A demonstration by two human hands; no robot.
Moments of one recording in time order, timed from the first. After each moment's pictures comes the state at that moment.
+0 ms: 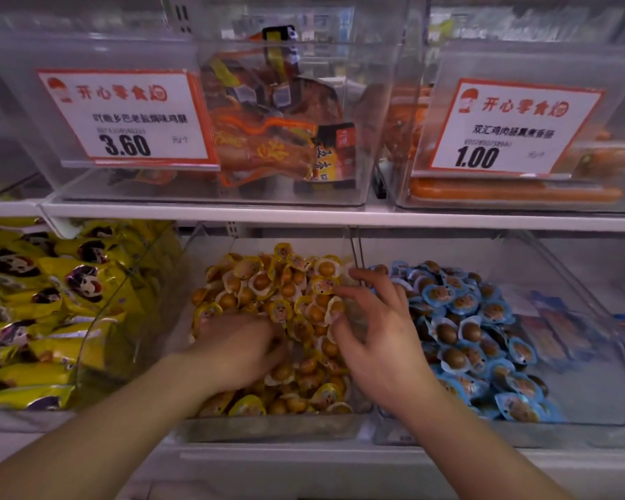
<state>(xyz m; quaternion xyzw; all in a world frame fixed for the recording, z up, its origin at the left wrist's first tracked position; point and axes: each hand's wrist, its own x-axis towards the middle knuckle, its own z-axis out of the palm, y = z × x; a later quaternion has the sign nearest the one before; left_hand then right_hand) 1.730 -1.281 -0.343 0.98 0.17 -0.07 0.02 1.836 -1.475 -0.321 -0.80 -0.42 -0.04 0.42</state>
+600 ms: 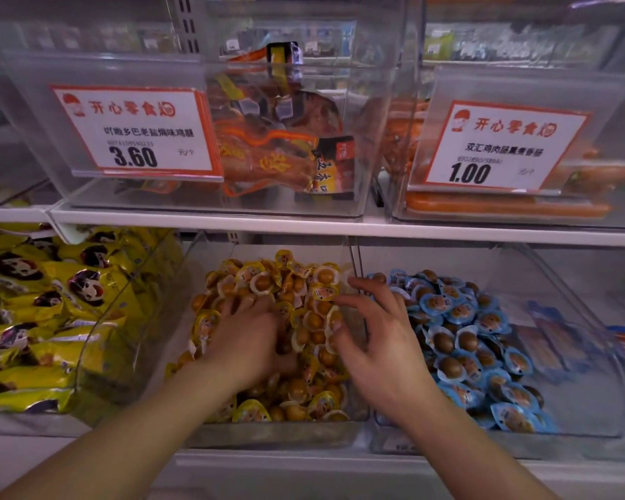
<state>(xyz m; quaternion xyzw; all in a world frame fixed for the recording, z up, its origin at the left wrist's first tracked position) 1.746 -1.294 -0.344 0.97 0.23 0.00 0.04 1.840 -1.479 -0.322 -0.79 -0.43 -0.03 0.43</state>
